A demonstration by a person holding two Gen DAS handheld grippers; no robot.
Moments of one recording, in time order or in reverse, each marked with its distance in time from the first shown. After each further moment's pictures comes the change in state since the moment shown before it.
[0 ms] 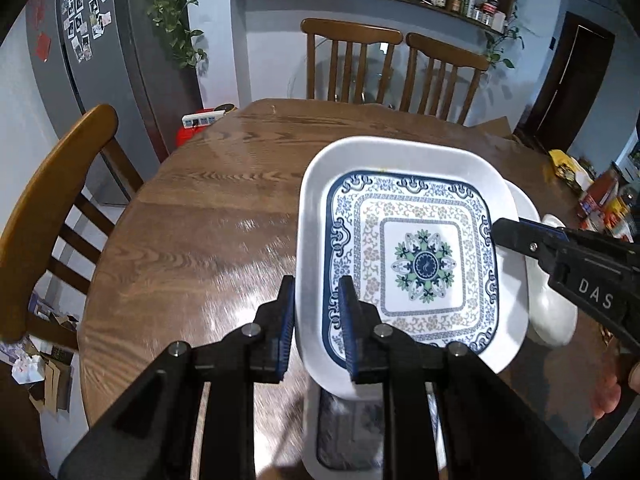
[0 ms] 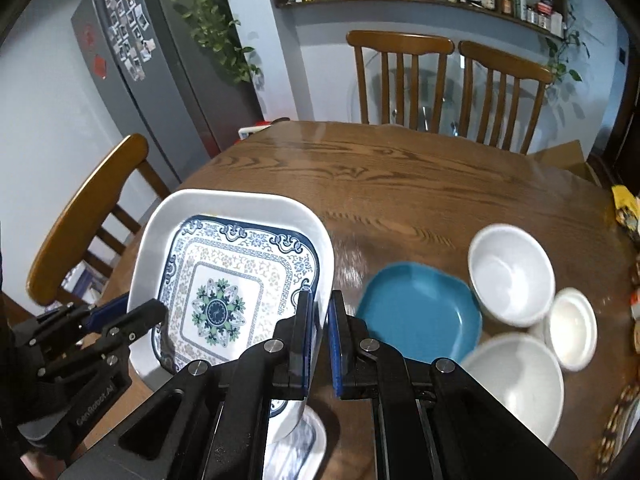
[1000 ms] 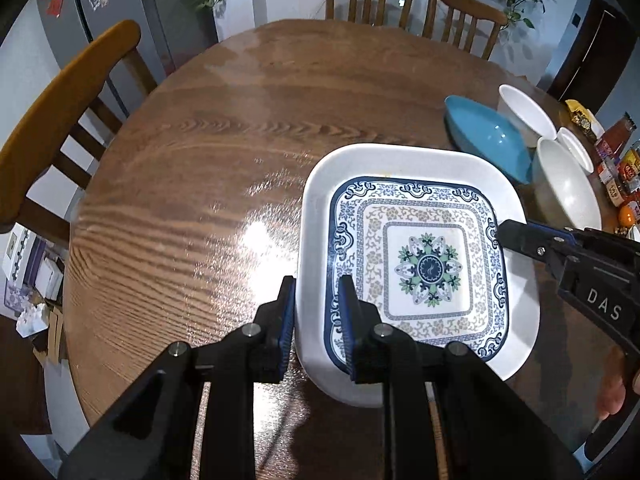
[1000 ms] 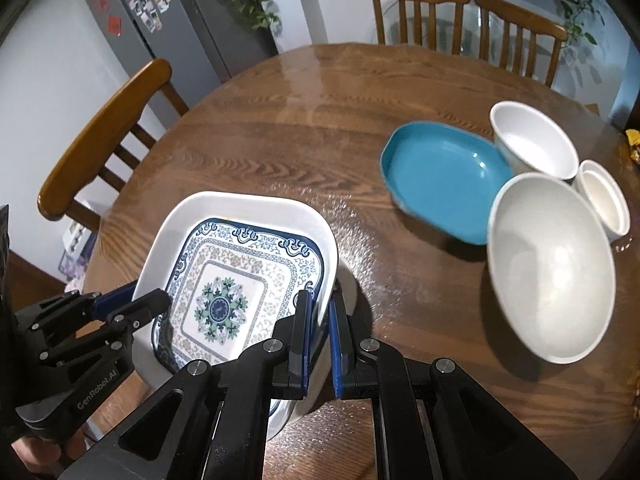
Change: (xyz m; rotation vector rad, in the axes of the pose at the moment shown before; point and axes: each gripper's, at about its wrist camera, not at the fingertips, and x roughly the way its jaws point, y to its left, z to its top) left arm 0.021 0.003 -0.100 -0.048 0.177 0.056; right arm 0.023 0.008 -0.094 -0.031 0.172 0.065
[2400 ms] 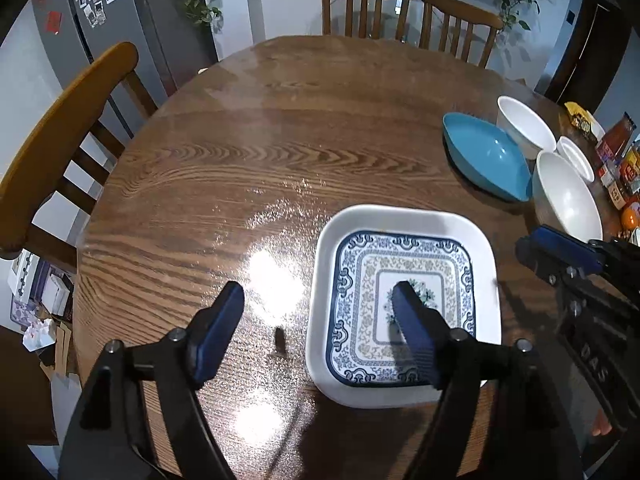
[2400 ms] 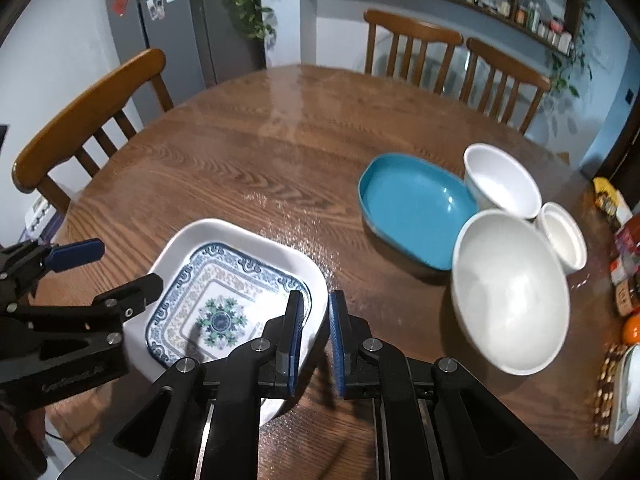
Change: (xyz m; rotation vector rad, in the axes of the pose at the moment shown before) left arm -0.016 -0.011 0.021 0.025 -0.049 0.020; right arm -0.027 0.017 -0.004 -0.119 -0.110 -0.187
